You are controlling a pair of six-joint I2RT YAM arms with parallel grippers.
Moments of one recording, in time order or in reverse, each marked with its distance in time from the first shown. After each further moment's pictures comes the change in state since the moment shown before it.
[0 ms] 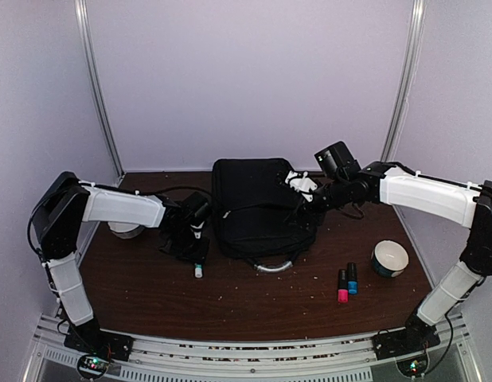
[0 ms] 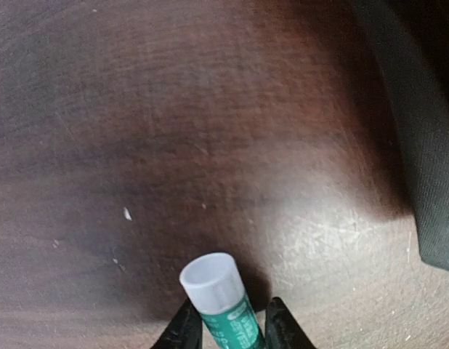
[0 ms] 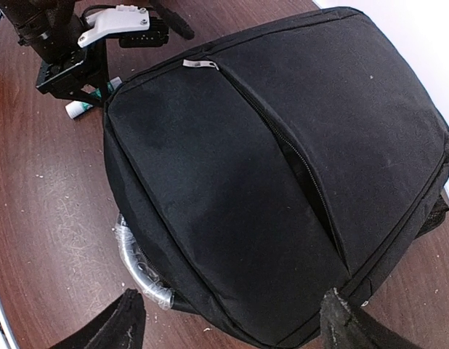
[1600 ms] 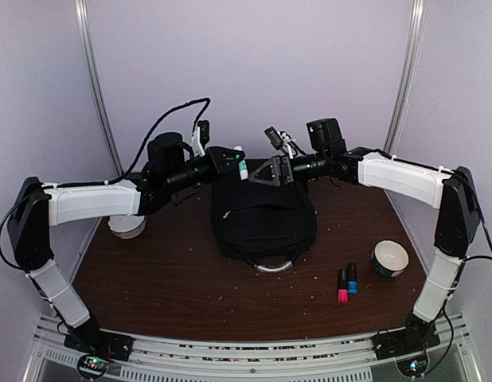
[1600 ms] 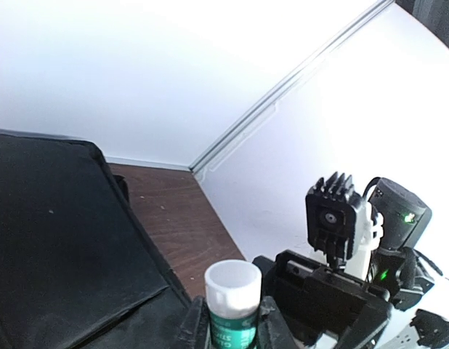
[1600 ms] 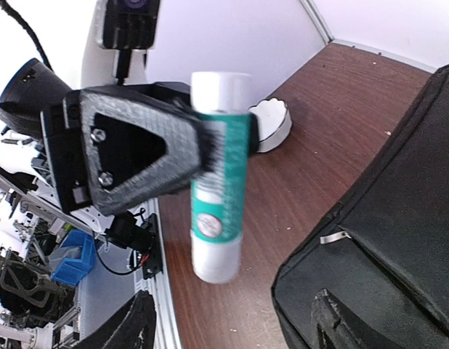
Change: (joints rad) left arm 0.035 -0.198 0.032 1.049 0.282 -0.213; right arm -0.063 0.223 0.252 0.323 -0.597 0.761
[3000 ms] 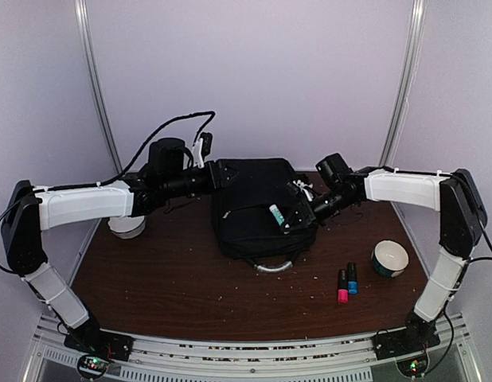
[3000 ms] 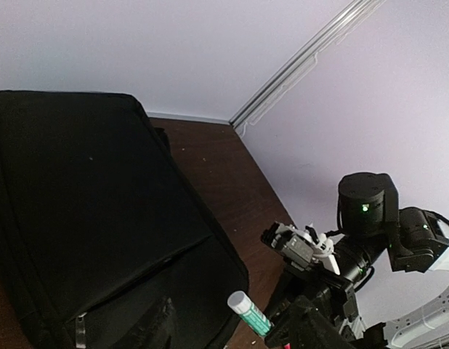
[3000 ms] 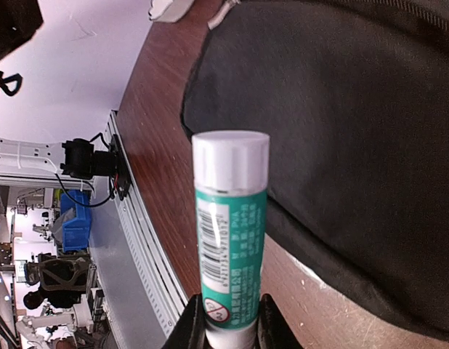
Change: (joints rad) left arm -0.003 -0.046 -0.026 -0.221 0.003 0.113; right arm -0.076 -0.036 -0.238 -0.331 -0.024 -0.125
